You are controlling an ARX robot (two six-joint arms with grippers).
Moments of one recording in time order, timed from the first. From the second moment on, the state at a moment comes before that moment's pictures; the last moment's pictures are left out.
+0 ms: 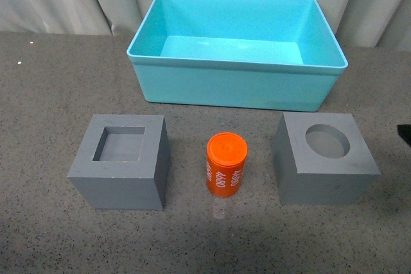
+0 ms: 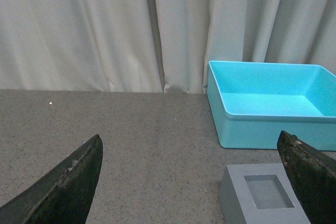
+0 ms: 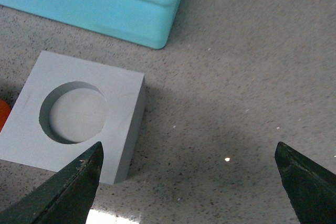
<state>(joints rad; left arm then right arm) 0.00 0.00 0.02 0.00 0.00 0.00 0.12 1.32 0.38 0.28 -0.04 -0.15</state>
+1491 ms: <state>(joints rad) 0.00 0.00 0.02 0.00 0.00 0.00 0.19 1.72 0.61 0.21 -0.07 0.19</state>
